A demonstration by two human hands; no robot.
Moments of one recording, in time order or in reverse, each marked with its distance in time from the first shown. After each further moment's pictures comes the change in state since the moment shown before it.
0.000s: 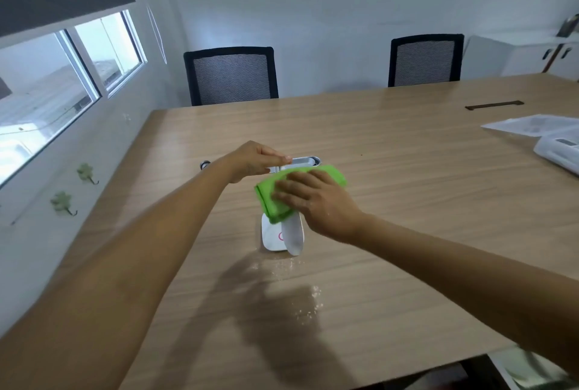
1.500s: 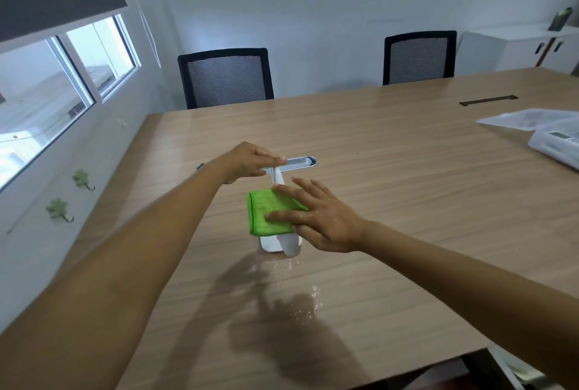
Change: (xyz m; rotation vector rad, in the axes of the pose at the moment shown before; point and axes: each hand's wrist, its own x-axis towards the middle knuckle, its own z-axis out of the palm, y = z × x) left_hand 0.000 0.000 -0.002 -0.015 -0.021 -0.027; right_hand -0.024 0.001 0.013 0.325 -0.109 0.027
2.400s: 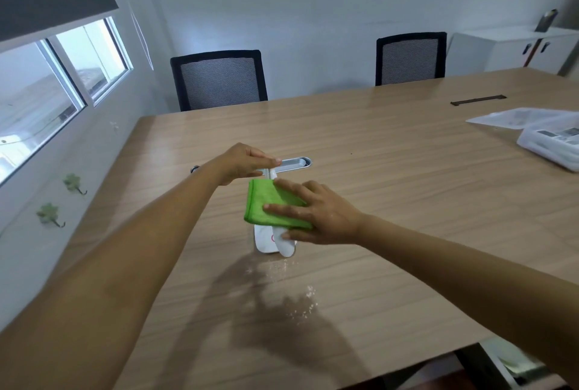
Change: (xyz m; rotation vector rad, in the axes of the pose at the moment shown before) left_hand 0.000 0.002 0.004 -0.003 0.033 0.008; right_hand 0.002 0.011 -0.001 -0.073 0.055 -0.003
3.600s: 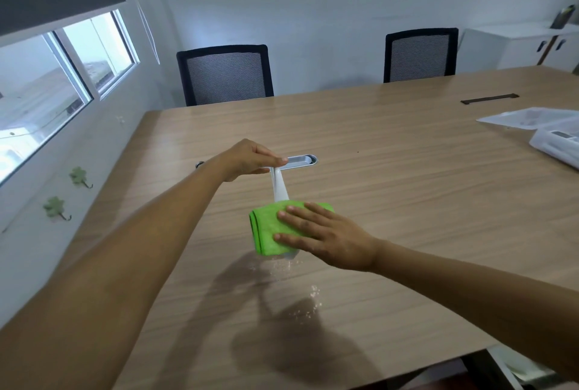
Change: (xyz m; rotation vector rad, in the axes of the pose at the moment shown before) left_hand 0.005 0.000 -0.004 -0.015 -0.018 -0.015; right_hand -0.032 -0.015 0.018 -0.171 0.048 -0.242
